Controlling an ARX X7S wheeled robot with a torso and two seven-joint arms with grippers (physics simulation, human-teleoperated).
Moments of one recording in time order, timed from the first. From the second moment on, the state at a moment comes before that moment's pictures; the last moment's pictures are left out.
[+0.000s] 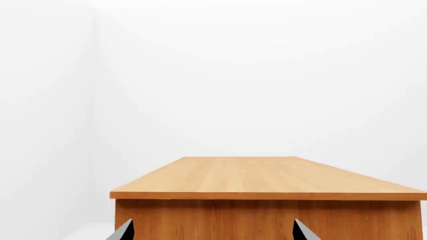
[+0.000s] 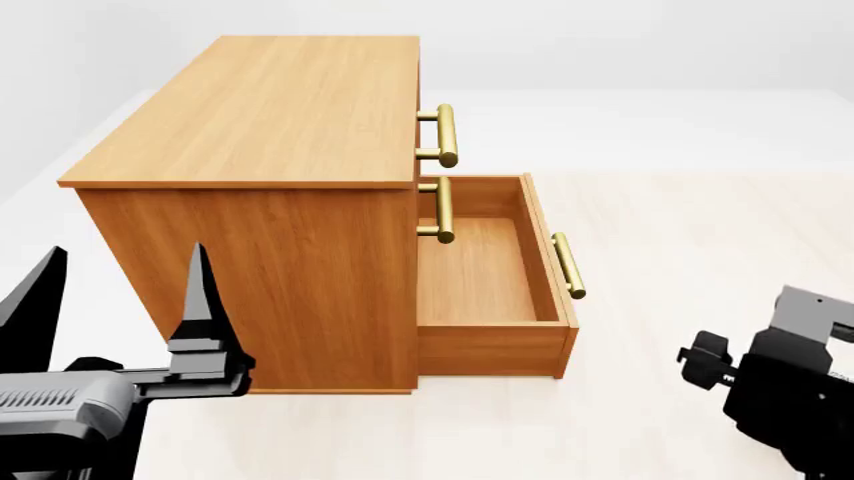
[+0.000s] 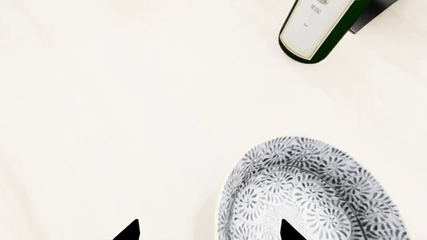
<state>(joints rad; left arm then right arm) 0.07 -0.51 -0.01 0.93 -0.46 -0.35 -0.45 0.61 0.43 0.21 0.16 0.63 1.21 0.79</state>
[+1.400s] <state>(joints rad) 0.07 -0.53 0.01 0.92 -0.46 -0.33 -0.48 0.61 0.42 0.21 0.25 0.60 1.16 0.80</state>
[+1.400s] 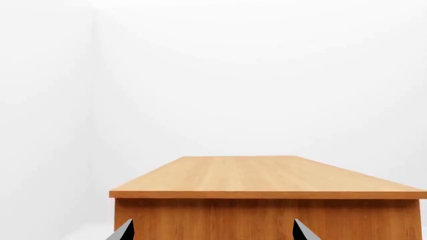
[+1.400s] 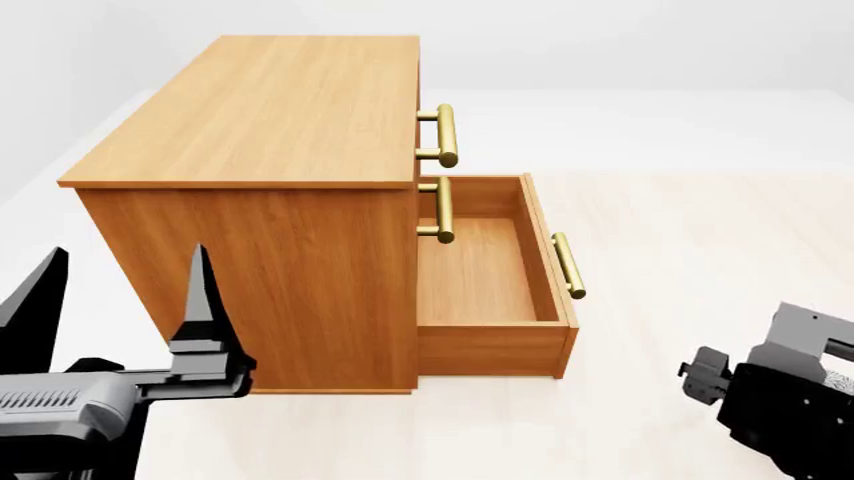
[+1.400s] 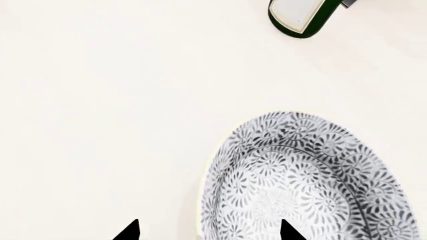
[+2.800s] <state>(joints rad) 0.07 -0.55 0.01 0.92 -0.48 -0.31 -0.50 1.01 0.40 0.07 -0.02 0.76 1.47 0.88</state>
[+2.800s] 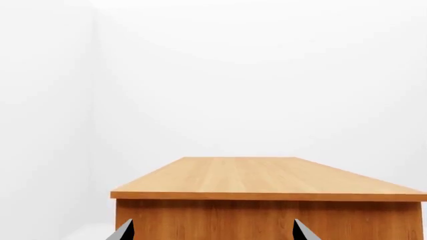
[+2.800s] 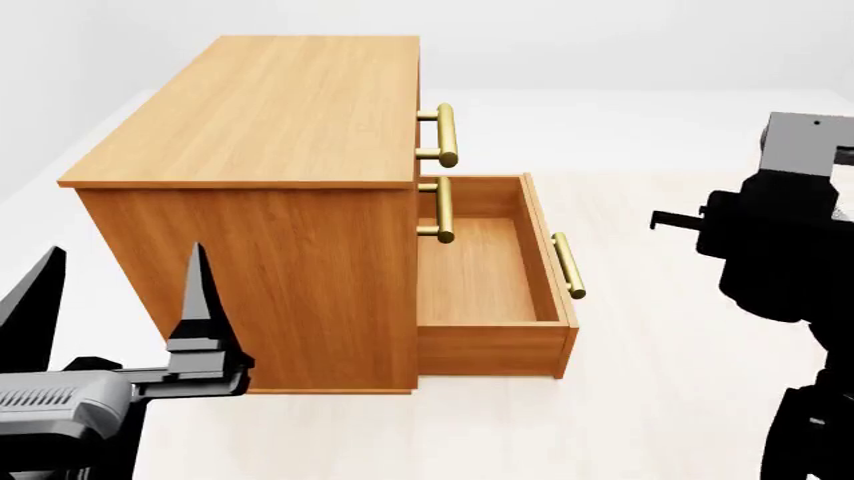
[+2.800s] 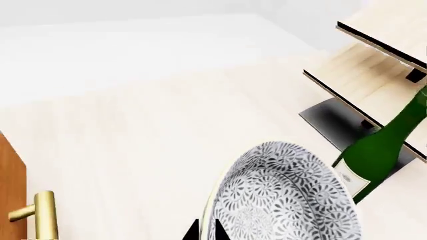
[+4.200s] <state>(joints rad) 0.07 -0.57 0.01 0.93 -0.52 -0.30 -0.51 1.99 0.01 -1.18 0.80 1.28 0.94 0.61</state>
